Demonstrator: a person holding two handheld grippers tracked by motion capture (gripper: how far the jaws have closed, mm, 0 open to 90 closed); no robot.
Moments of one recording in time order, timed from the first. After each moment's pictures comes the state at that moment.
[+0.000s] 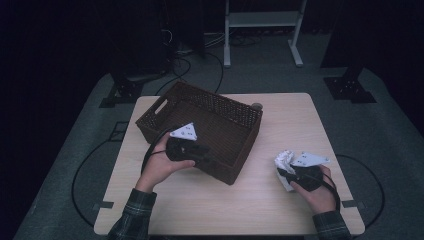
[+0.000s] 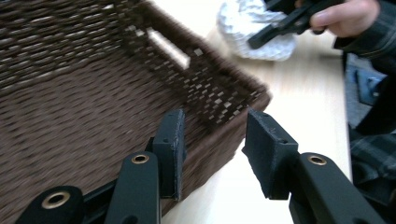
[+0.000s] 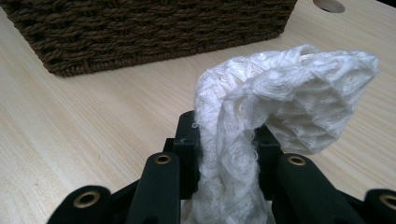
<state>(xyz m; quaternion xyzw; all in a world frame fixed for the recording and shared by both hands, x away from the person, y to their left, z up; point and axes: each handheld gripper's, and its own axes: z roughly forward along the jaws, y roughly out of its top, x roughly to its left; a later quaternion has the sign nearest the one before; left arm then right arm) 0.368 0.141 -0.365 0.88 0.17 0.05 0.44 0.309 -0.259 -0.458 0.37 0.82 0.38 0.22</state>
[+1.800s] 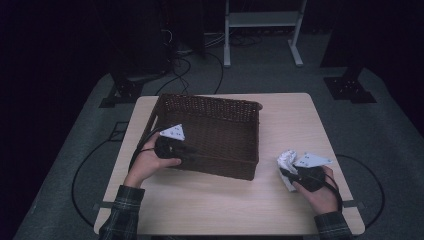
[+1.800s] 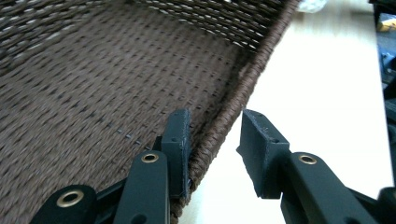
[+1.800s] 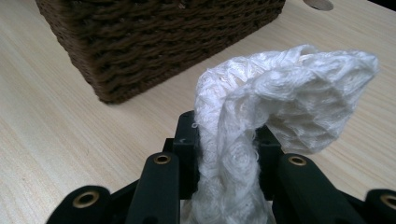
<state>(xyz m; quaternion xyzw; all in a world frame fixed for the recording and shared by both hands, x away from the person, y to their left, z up) 0.387 0.165 -0.389 0.90 0.15 0.03 0.40 0.308 -0.265 -0.459 0.37 0.82 0.38 0.23</state>
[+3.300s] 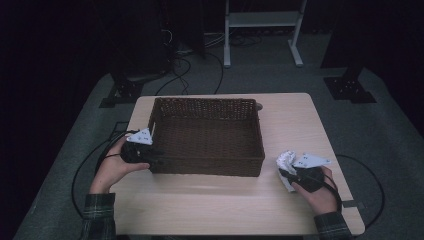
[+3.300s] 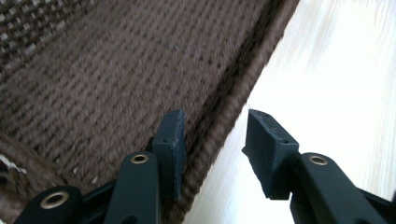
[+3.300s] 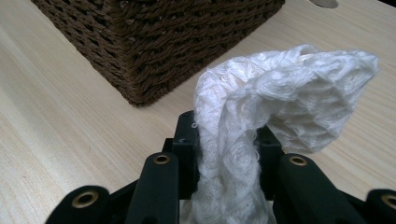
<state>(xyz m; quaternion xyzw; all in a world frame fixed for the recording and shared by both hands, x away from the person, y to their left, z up) 0.375 0.258 -0.388 0.91 0.20 0.08 0.35 0.308 -0.263 -0.461 0.37 0.82 0.38 0.22</state>
